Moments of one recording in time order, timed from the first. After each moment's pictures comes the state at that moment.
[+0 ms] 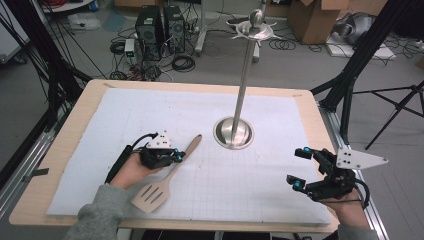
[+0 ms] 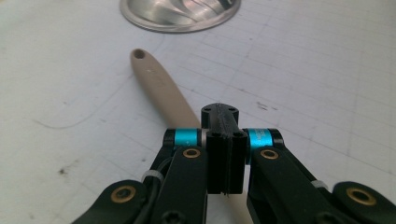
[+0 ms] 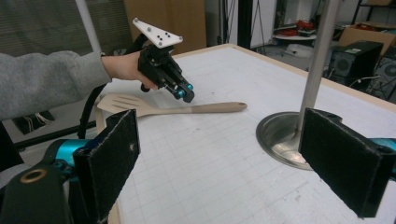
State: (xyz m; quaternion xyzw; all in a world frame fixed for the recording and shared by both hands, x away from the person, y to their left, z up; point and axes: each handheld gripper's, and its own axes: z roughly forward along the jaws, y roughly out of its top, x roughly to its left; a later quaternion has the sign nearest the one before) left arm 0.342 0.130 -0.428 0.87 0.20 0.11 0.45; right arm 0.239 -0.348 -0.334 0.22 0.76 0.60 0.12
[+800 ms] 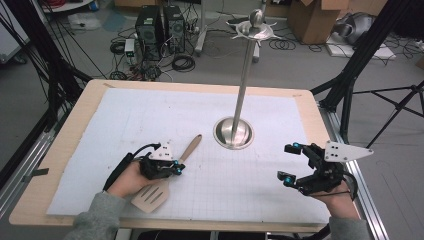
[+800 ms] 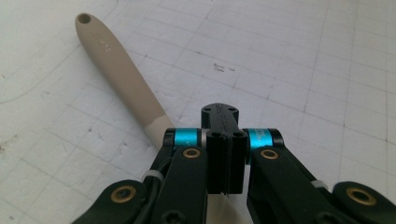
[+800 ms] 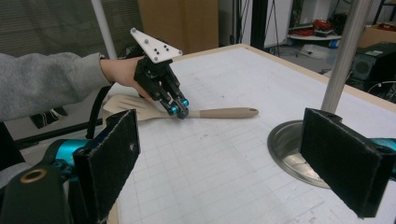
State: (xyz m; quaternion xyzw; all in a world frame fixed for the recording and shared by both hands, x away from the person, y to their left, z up) left arm 0.322 0.129 -0.438 0.89 0.17 0.08 0.41; right arm 0.255 -0.330 -0.334 0.20 0.77 0.60 0.10
